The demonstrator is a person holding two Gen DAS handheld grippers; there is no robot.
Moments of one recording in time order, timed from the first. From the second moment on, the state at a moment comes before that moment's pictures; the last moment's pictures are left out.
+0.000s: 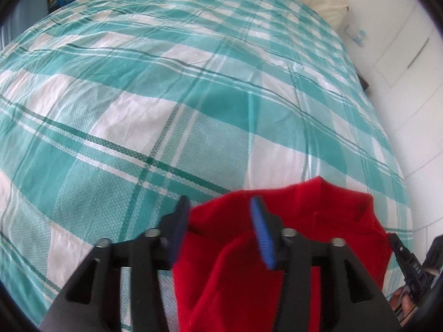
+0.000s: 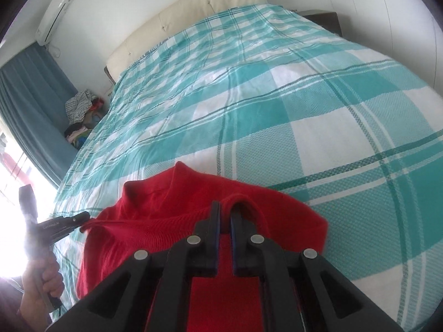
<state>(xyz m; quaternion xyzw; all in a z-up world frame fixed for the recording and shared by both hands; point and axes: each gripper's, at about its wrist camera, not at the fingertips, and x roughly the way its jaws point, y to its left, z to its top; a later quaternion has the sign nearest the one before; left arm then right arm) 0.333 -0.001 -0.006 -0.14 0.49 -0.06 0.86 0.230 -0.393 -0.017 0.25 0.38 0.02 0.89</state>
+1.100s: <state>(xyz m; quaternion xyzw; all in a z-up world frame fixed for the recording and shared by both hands) 0.076 -0.044 -0.071 0.05 0.45 -0.12 0.88 -0.008 -0.317 -0.069 0.04 0.40 -0.04 0.92</state>
